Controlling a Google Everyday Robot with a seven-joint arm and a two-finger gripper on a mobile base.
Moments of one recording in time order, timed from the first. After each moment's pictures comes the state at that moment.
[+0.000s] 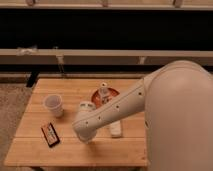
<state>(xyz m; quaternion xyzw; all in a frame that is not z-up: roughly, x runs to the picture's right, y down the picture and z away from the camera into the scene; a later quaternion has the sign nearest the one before) -0.094 0.274 0.761 -0.30 0.12 0.45 0.83</state>
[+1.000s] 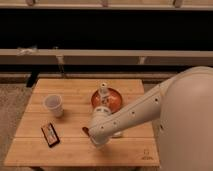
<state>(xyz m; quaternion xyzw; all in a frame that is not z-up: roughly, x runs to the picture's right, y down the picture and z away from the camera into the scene) -0.029 0.301 0.764 -0.31 0.14 0.48 0.81</state>
